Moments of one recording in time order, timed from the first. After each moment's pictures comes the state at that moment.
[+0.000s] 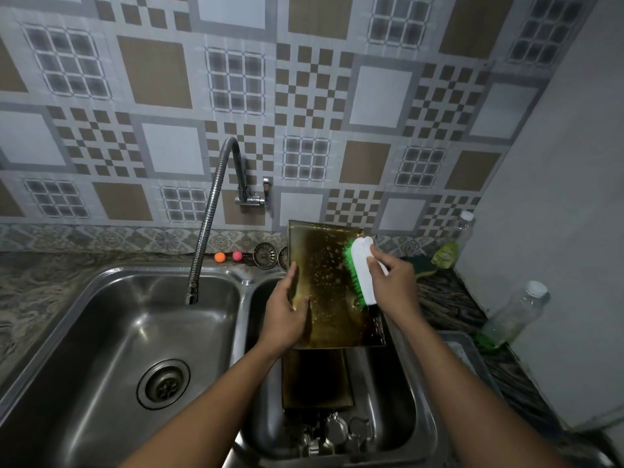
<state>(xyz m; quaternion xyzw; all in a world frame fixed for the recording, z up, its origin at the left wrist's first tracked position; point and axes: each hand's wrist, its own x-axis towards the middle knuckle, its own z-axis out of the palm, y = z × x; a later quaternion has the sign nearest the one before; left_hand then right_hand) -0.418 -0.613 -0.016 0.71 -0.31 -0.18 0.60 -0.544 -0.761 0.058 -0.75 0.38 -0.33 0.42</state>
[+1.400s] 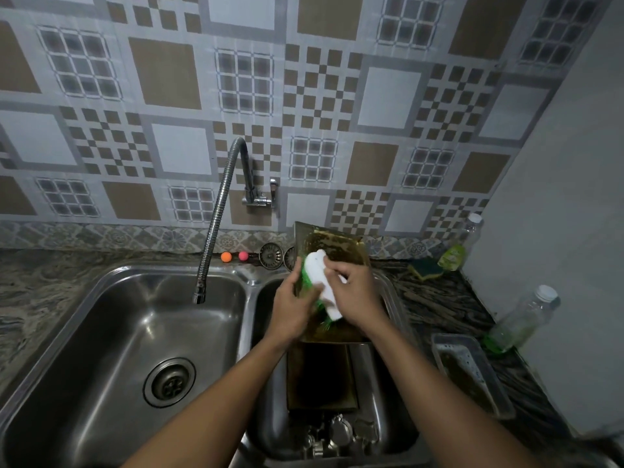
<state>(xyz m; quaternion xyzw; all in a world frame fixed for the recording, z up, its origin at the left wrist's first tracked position) -0.419 -0.613 0.005 0.65 -0.29 -0.22 0.67 -0.502 -0.713 0.052 -0.79 0.30 -0.26 0.46</state>
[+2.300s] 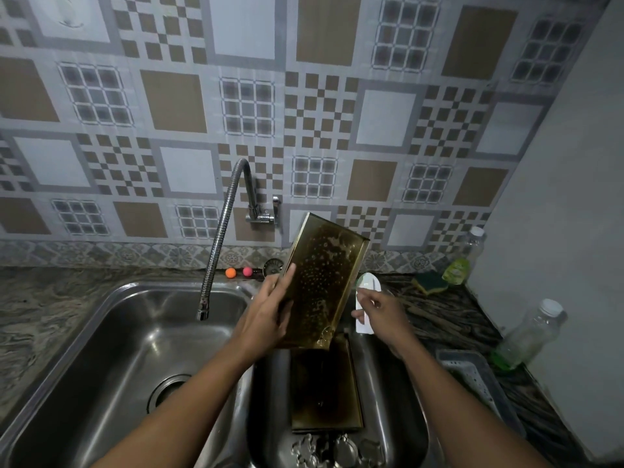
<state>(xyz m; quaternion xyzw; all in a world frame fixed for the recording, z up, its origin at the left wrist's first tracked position) -0.369 -0.579 -0.004 0.74 -0.53 0.08 0.41 -0.531 -0.776 0.004 -0.73 0.35 -0.23 0.55</state>
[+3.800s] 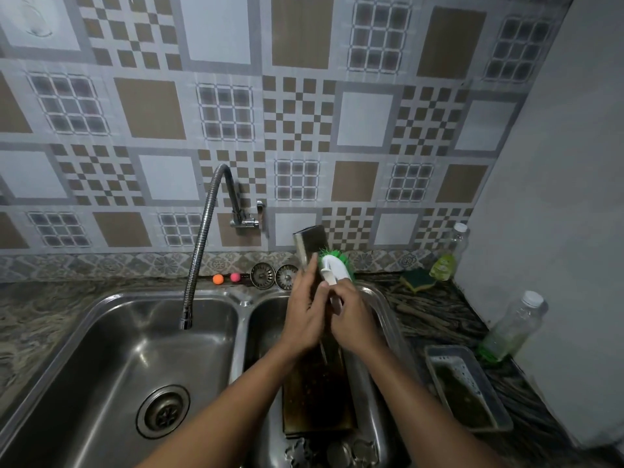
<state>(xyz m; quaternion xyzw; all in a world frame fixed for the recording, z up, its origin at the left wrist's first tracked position) -0.438 -0.650 0.023 0.66 -0.40 -0.12 0.62 -0.518 -0.737 0.019 -0.85 0.21 -0.32 0.36</state>
